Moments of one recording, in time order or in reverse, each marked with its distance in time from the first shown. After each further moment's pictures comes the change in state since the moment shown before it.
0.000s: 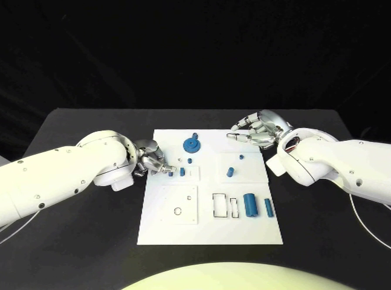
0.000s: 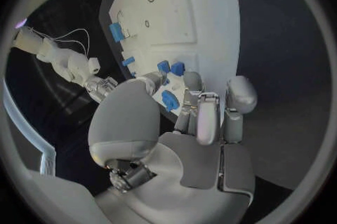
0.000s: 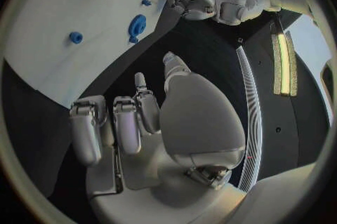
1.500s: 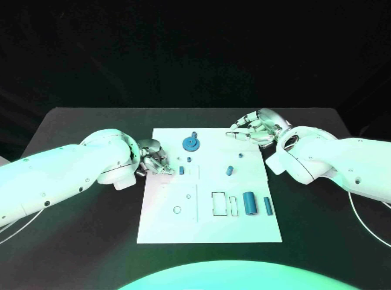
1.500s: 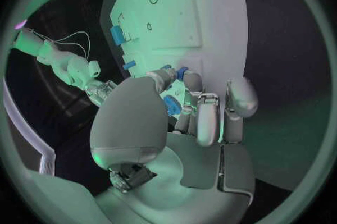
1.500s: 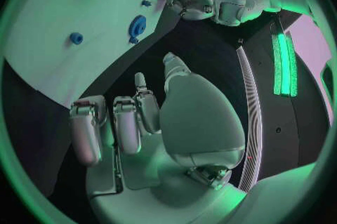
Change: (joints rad) left arm -0.001 0.027 -0.001 -0.016 0.000 0.027 -0.004; left_hand 0.207 0.035 0.157 -0.015 -0.005 -0.023 -0.028 0.146 0.005 0.021 -0.021 0.029 -0.001 -0.003 -0.018 0.016 0.000 -0.001 0.021 -0.021 0.016 0.030; right arm 0.000 0.000 0.000 0.000 -0.002 0.003 -0.004; right_hand -0.005 0.005 -0.003 -0.003 0.000 0.000 0.000 0.000 0.000 0.000 0.000 0.000 0.000 0.000 0.000 0.000 0.000 0.000 0.000 0.000 0.000 0.000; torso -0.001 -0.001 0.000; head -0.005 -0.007
